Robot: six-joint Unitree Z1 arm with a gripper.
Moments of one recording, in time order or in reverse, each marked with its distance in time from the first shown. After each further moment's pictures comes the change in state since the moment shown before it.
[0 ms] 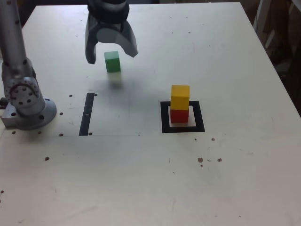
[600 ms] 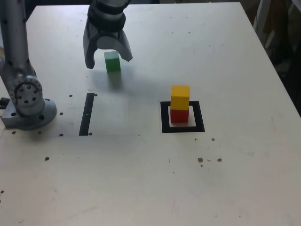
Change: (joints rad) arm 0.161 0.087 0.081 -0.161 0.034 0.075
